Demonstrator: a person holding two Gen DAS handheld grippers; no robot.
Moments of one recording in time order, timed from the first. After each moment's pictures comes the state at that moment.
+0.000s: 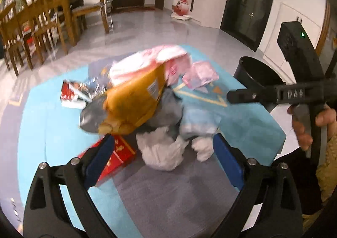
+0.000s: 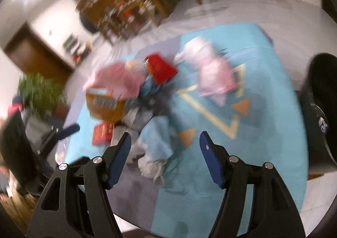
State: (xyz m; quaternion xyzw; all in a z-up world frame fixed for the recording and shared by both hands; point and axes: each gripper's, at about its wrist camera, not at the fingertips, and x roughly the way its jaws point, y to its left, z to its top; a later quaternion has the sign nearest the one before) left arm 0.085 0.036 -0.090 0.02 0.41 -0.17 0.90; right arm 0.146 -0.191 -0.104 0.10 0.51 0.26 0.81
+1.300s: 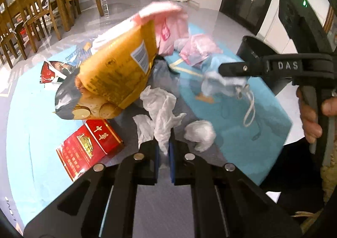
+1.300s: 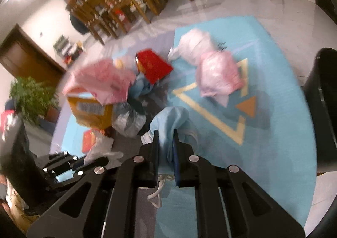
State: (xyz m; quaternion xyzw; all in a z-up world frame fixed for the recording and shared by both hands) left arm 0.097 0.020 -0.114 0.04 0.46 -0.18 0.87; right arm 0.148 -0.204 -0.101 0.15 0.49 0.22 0.83
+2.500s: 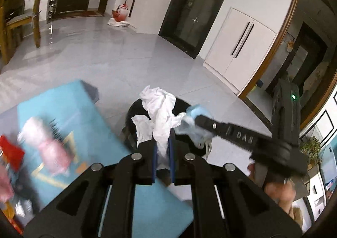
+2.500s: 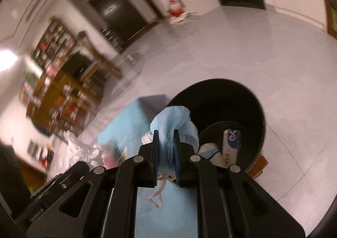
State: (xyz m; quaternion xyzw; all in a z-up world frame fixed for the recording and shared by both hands) left arm 0.184 -0.237 -0.027 -0.02 0.39 -0.36 0.85; right arm 0.126 -0.435 -0.068 0.33 0.34 -0.05 0.88
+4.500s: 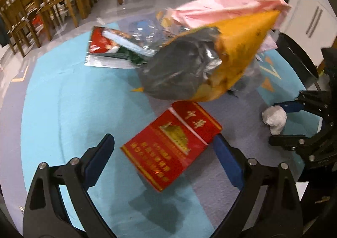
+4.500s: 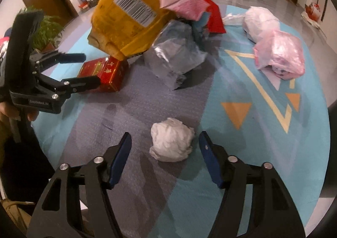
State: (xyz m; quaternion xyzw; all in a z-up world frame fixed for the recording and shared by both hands) left arm 0.150 0.110 -0.162 0.06 0.50 -0.13 0.86; right arm 0.101 -0.100 -0.162 -0.08 0.52 0.29 0.80
